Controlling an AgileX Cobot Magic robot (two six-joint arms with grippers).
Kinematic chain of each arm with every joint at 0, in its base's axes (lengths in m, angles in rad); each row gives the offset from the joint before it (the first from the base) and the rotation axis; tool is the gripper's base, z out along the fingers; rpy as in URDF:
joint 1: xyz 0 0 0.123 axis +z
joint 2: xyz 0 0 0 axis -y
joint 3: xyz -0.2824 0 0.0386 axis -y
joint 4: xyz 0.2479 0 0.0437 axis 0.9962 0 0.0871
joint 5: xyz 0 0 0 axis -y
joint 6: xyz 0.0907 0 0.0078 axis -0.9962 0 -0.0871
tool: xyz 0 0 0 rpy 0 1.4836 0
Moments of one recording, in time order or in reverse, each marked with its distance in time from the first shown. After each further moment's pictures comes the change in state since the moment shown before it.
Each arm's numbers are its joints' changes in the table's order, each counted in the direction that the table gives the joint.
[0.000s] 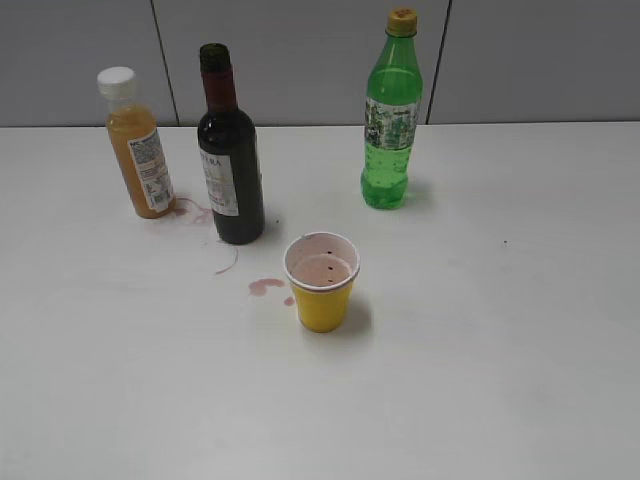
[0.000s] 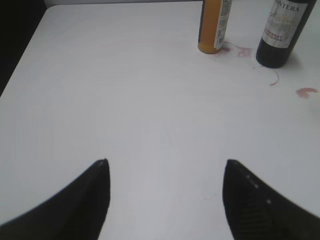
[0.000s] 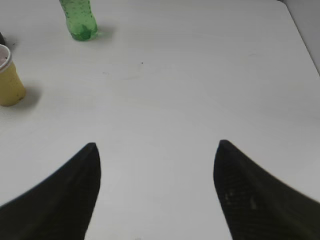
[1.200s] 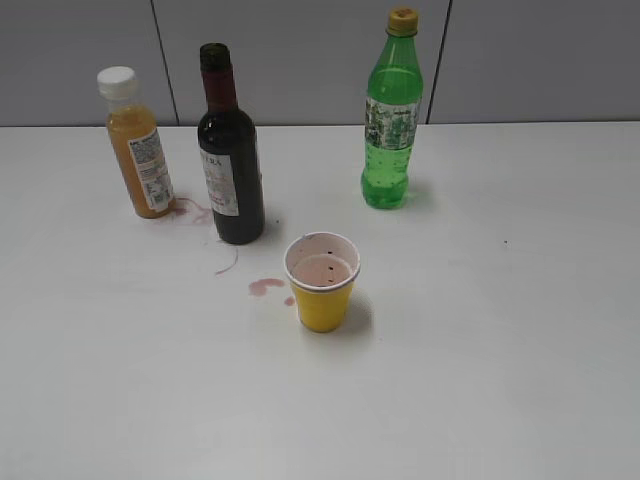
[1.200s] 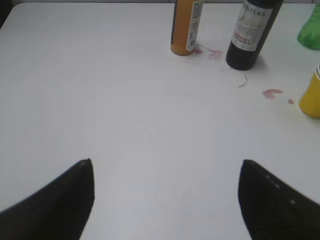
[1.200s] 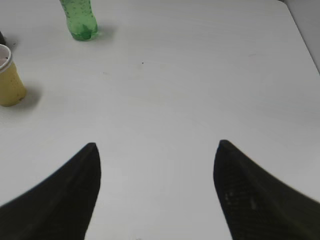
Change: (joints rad) left arm -0.029 0.001 0.000 -0.080 0.003 0.000; right arm 0.001 0.000 0.000 0.002 0.001 0.000
